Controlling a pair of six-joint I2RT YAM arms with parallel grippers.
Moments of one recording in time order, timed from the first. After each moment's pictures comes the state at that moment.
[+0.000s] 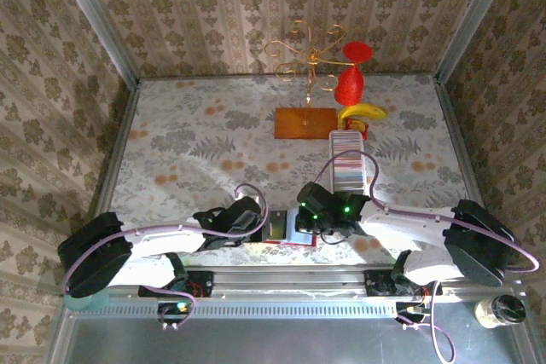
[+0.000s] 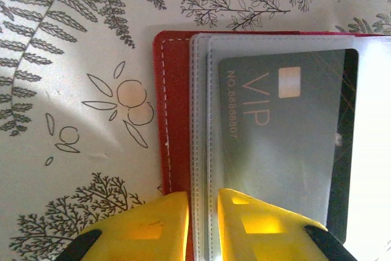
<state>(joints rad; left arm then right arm) -1.07 1.24 0.39 -0.07 0.03 -0.93 0.96 1.33 0.66 -0.36 -0.04 1.08</state>
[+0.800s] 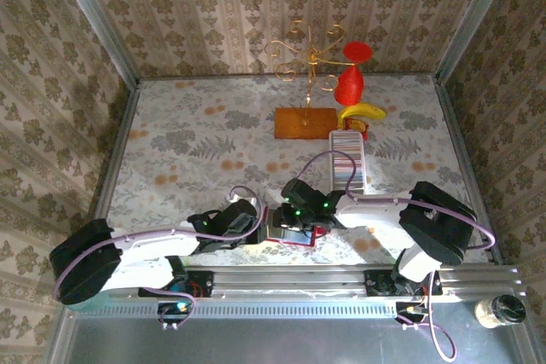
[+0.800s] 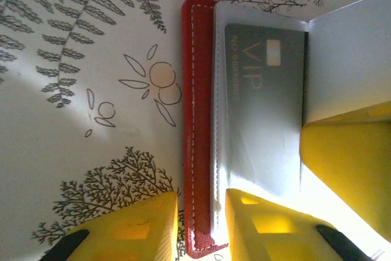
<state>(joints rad) -1.08 1.15 0.36 -0.12 0.00 -0.95 0.95 1.59 0.74 -0.12 -0.17 1.09</state>
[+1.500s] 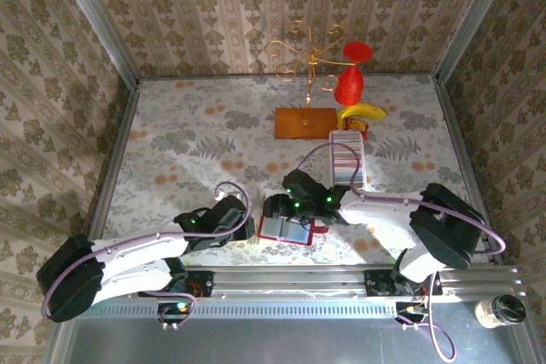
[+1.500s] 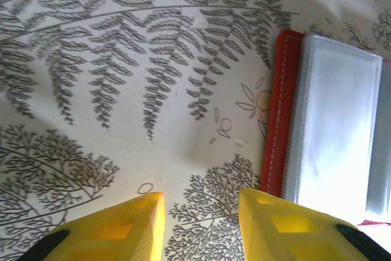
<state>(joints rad) -0.96 1.02 0.36 -0.32 -0.05 -0.89 0.90 1.49 0.79 -0.15 -0.16 1.00</state>
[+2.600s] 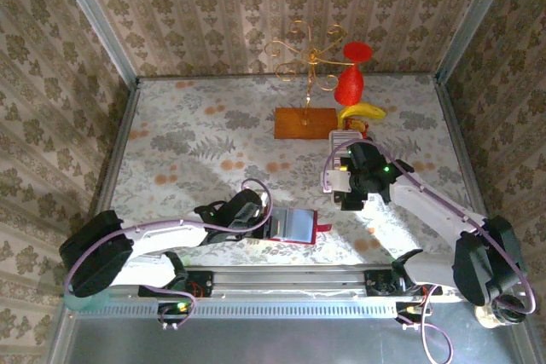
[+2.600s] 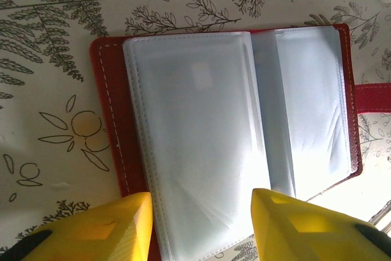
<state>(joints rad) -1.04 1.25 0.45 -0.10 0.11 -0.81 0.40 1.26 0.78 -0.59 -0.06 -1.16</state>
